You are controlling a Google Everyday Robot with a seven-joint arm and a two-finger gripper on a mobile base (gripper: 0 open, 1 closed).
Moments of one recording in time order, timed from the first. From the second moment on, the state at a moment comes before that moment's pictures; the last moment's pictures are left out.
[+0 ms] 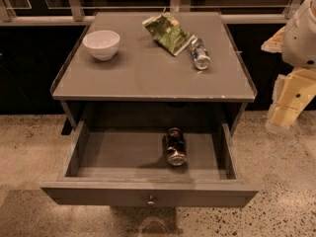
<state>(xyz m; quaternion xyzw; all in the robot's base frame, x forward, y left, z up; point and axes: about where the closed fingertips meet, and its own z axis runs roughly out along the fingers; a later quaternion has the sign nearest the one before) 0.438 -0.217 0.976 -0.60 0.78 -0.03 0.16</state>
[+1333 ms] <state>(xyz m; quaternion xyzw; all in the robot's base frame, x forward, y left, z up) 0.453 -0.209 0.904 -0.46 0.85 0.03 0.26</state>
